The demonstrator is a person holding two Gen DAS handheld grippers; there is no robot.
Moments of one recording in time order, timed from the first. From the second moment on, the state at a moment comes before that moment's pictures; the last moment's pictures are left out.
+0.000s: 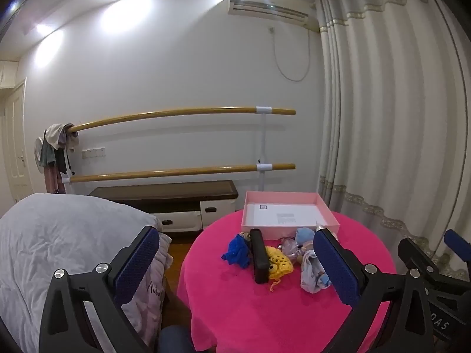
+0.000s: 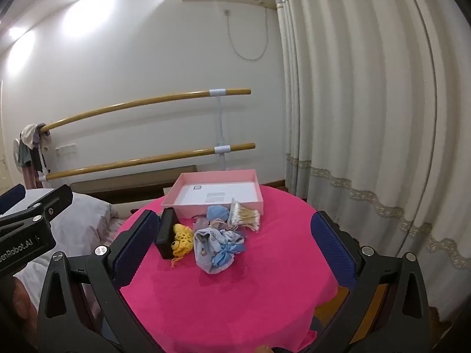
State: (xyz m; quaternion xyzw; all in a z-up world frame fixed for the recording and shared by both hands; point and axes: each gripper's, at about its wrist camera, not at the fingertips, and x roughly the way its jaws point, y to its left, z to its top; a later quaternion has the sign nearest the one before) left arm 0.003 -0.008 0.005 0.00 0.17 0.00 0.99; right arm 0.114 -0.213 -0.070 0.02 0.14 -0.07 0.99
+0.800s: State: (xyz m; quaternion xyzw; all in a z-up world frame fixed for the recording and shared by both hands) left arm -0.012 0.004 0.009 -0.02 0.16 0.00 0.99; right arm 0.109 -0.216 -0.064 0.03 0.13 -0.08 0.99
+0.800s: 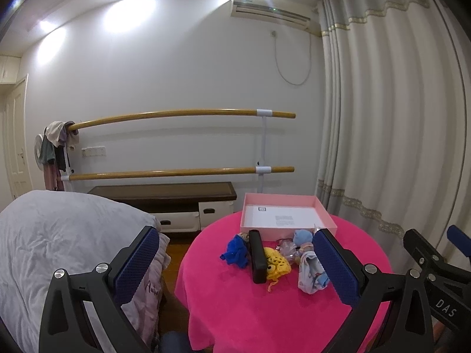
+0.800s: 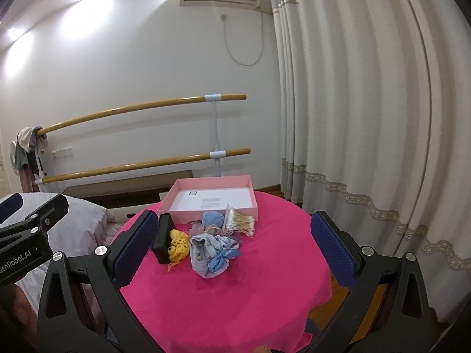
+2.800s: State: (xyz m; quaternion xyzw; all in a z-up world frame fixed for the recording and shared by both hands) left arm 0.202 0.006 -0.095 -0.02 0.32 0.01 0.95; right arm 0.268 -0.227 -0.163 0.00 0.31 -0.04 0.95
